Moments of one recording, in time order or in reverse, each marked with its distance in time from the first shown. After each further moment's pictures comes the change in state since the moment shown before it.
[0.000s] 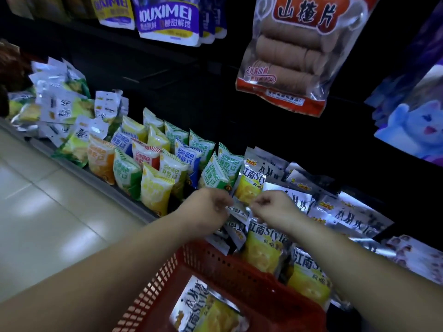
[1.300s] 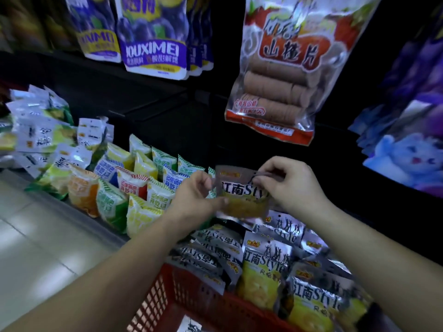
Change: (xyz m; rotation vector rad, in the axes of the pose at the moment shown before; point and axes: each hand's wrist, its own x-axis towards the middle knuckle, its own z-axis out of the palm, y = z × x) left_hand 0.057 0.007 -0.033 -0.592 0.250 0.056; right_hand 0.023 -0.065 -0.067 -0.014 0.412 -0.407
